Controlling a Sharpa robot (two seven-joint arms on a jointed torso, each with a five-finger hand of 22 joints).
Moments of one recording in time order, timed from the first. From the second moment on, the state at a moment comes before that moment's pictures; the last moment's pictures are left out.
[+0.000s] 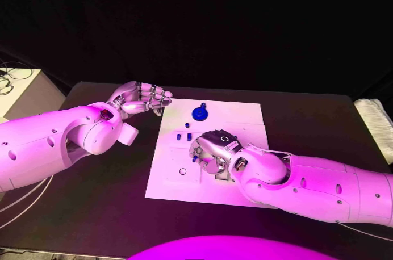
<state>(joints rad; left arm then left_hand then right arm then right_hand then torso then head) 1.21 -0.95 -0.03 1.53 -0.32 -0.20 0.26 1.44 -0.24 0.60 0.05 0.27 0.89 0.19 0.23 0.34 0.96 0.13 0.39 0.22 0.94 0.06 1.25 0.46 0.17 0.80 0.16 1.03 0.81 1.07 -0.64 -0.16 1.65 -1.76 -0.45 -0.28 1.36 -0.23 0.71 0.02 0.15 1.09 0.12 0.27 0.39 1.28 0.06 0.06 0.11 1.47 -0.02 1.43 1.30 0.03 1.47 0.08 1.41 1.31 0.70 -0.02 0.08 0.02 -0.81</state>
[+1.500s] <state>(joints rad) 1.21 -0.95 -0.03 1.52 -0.32 -0.20 0.25 1.44 -0.24 0.60 0.05 0.27 0.89 0.19 0.23 0.34 0.96 0.13 0.39 0.22 0.94 0.06 1.25 0.46 0.17 0.80 0.16 1.03 0.81 1.13 -0.82 -0.14 1.77 -1.72 -0.50 -0.27 1.37 -0.23 0.42 0.06 0.10 0.99 0.14 0.13 0.32 1.02 0.10 0.14 0.07 1.46 0.02 1.37 1.19 0.08 1.46 0.11 1.17 1.31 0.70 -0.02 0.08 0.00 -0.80</state>
